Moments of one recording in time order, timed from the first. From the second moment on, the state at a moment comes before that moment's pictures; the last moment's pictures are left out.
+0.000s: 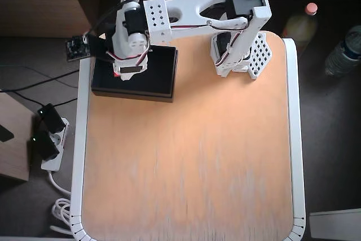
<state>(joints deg) 73.8 100.5 90.5 82.3 178.4</state>
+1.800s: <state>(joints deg) 79.4 100.5 100.1 70.4 180.8</state>
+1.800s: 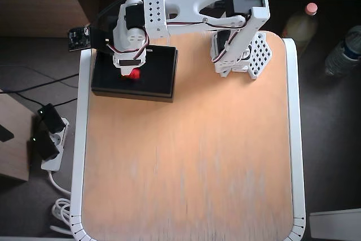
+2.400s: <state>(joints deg) 68.7 113.4 100.2 68.4 175.2</state>
